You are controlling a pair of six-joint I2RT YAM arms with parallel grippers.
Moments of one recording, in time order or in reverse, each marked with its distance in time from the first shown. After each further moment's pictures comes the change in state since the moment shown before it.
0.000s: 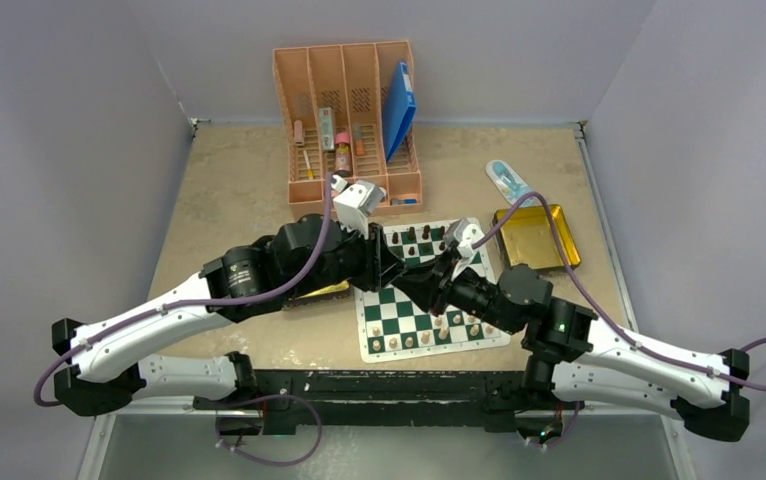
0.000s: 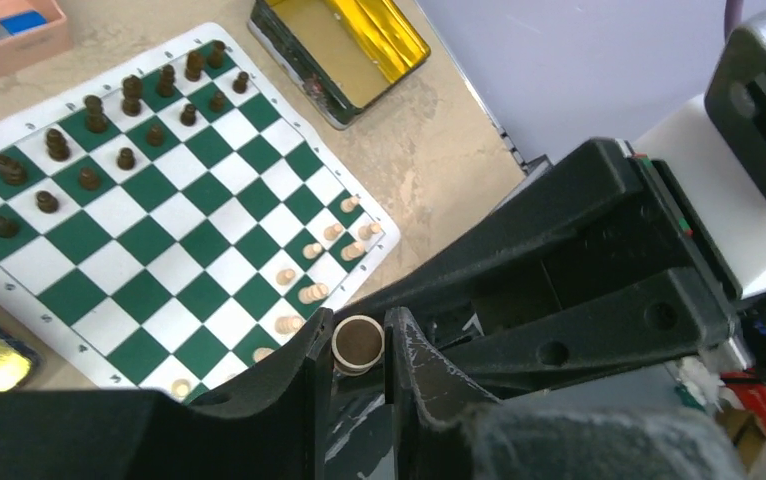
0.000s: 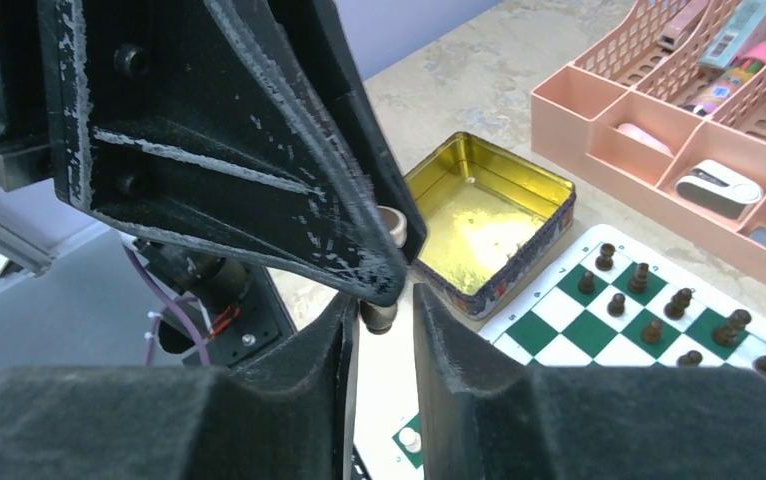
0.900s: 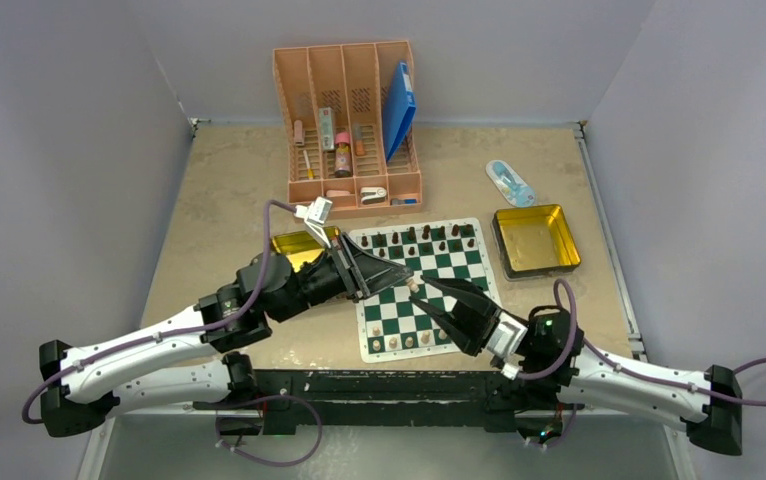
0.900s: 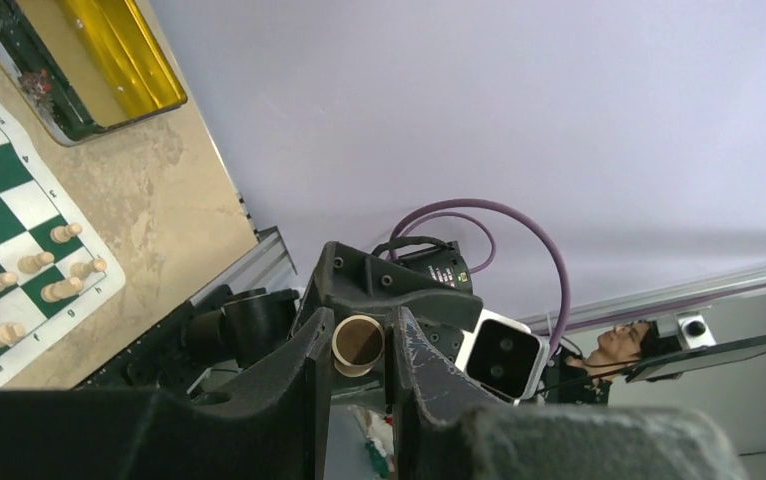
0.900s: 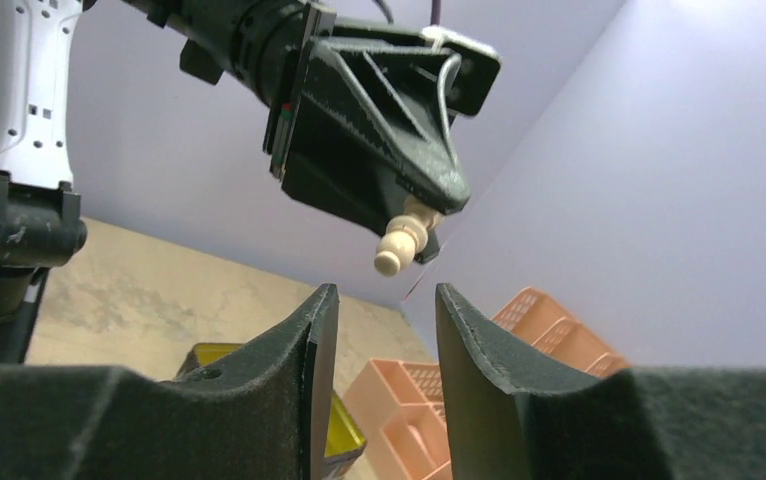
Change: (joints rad) left arm 0.002 -0.267 -0.472 0.638 0.093 -0.513; right arm 0.002 -0.252 -0.510 0.800 -0.320 -0.808
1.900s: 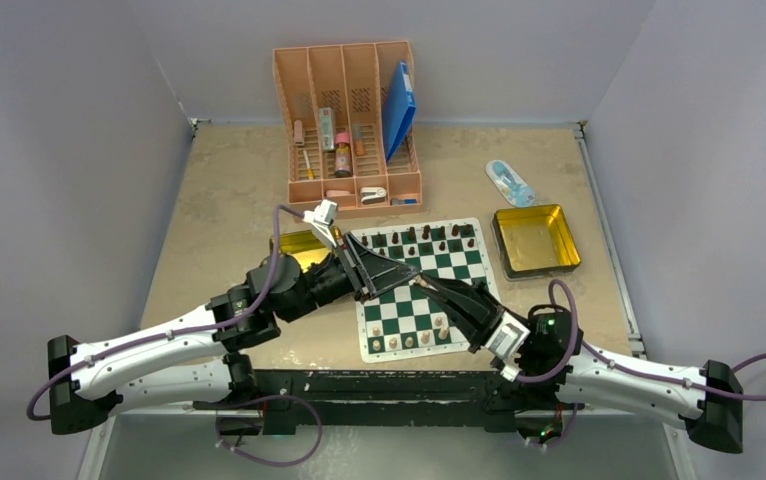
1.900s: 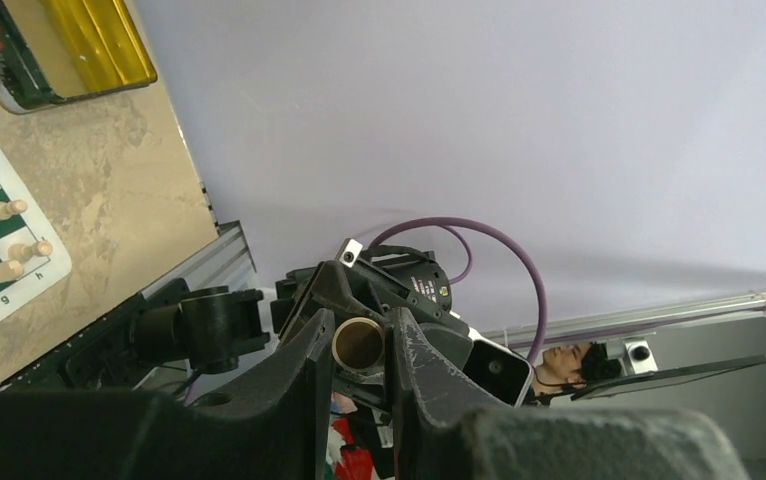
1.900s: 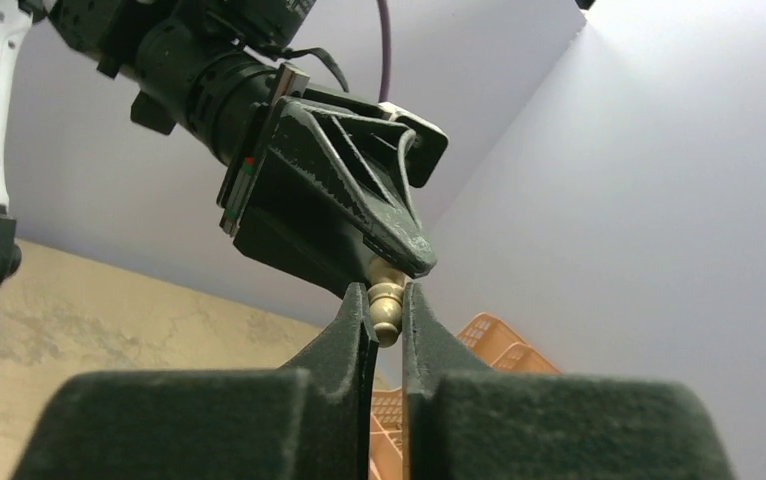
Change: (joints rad) left arm 0.000 0.036 -0.044 0.084 -0.008 -0.146; right arm -0.001 0.077 0.005 0.150 -0.004 -0.087
